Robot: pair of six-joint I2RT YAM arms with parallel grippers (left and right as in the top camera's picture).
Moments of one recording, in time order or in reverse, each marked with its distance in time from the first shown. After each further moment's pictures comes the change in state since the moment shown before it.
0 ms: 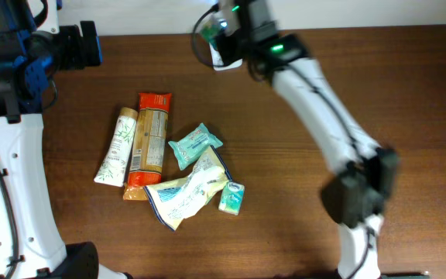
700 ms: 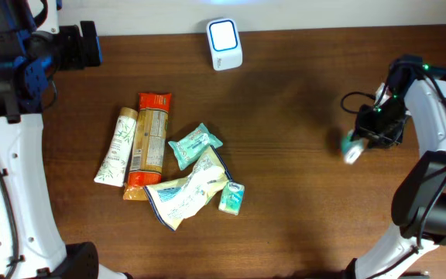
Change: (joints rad) left arm 0.000 0.000 0.000 0.001 0.000 0.000; right arm -0.658 -0.135 -0.552 -0.593 -0.066 0.066
